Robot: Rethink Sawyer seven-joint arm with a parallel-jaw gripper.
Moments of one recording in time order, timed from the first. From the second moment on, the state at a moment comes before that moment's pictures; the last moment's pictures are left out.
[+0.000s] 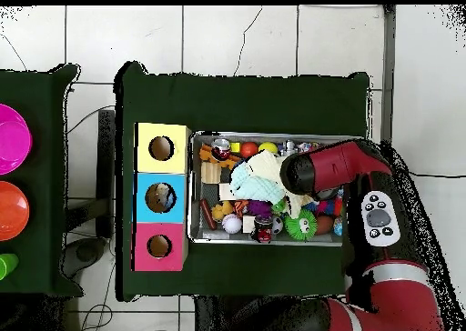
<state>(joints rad) -0.48 -0.42 0.16 1.28 -0.93 0.89 1.22</state>
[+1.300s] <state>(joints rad) -0.36 -0.31 -0.01 1.20 -0.94 0.89 1.22</state>
